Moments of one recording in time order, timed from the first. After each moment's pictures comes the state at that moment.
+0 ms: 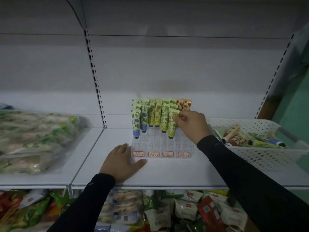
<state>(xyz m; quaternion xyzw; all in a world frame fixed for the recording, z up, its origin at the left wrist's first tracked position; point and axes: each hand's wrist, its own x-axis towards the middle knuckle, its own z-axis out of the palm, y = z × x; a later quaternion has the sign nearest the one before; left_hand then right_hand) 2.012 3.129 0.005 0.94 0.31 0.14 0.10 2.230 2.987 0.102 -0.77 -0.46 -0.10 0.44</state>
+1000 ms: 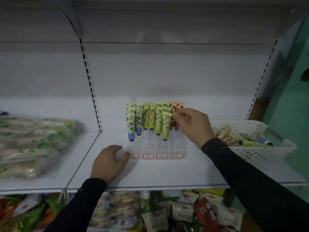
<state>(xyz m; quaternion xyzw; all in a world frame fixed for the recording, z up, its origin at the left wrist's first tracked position) 1.998 3.117 0.030 0.87 0.39 0.25 0.18 2.221 2.951 0.122 -0.76 -0.44 -0.10 0.46</state>
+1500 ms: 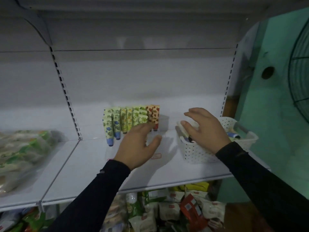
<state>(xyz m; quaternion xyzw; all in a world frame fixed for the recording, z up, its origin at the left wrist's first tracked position) 2.080 3.014 0.111 0.93 0.14 0.31 0.16 2.252 2.851 0.127 -0.81 -0.46 -0.21 0.31</state>
